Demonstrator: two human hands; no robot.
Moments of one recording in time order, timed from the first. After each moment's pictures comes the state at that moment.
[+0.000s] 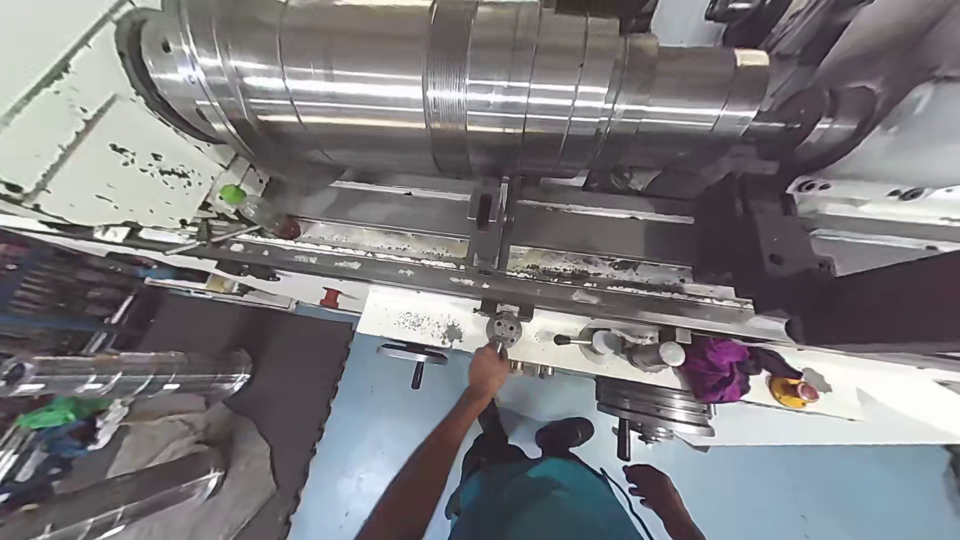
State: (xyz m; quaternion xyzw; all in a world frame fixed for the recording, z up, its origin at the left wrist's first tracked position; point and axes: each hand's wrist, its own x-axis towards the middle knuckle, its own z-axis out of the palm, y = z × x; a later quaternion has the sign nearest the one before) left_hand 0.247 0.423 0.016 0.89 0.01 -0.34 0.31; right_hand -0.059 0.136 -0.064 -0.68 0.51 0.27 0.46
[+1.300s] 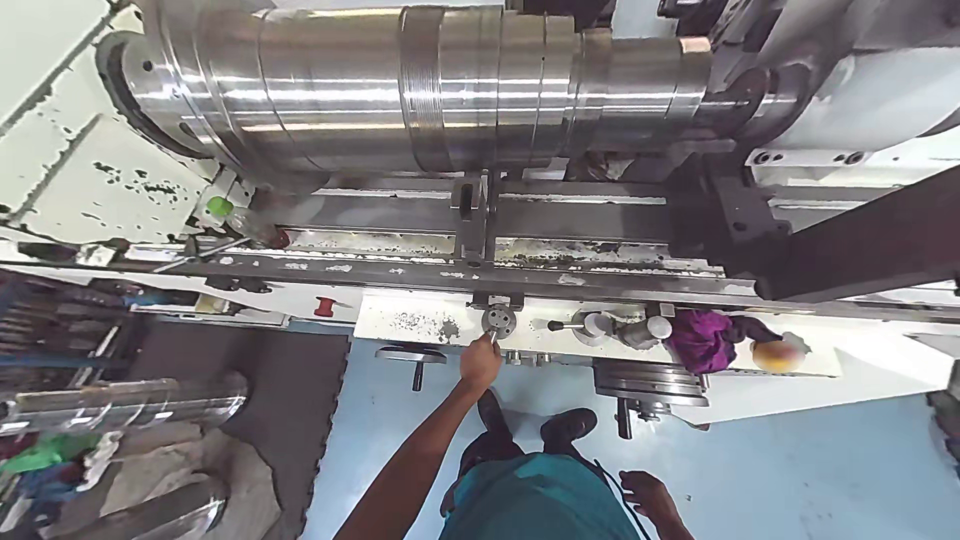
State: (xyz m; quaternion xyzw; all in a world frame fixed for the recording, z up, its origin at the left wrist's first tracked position) left_hand 0.238 0.431 0.024 0.92 -0.02 -0.35 0.19; right_hand -0.113 0.180 -0.068 -0.63 0.55 0.24 0.48
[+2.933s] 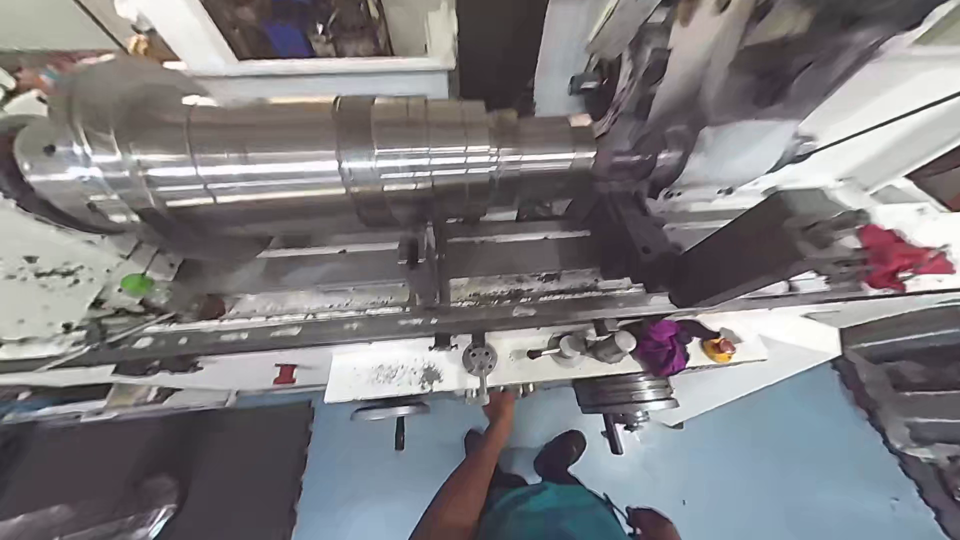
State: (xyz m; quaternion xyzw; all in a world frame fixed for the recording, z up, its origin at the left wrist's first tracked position) left_hand 0.180 0.342 -0.050 0.81 0.16 -0.35 0.44; right_hand -0.145 0.190 -0.038 -0.60 0.61 0.16 0.49
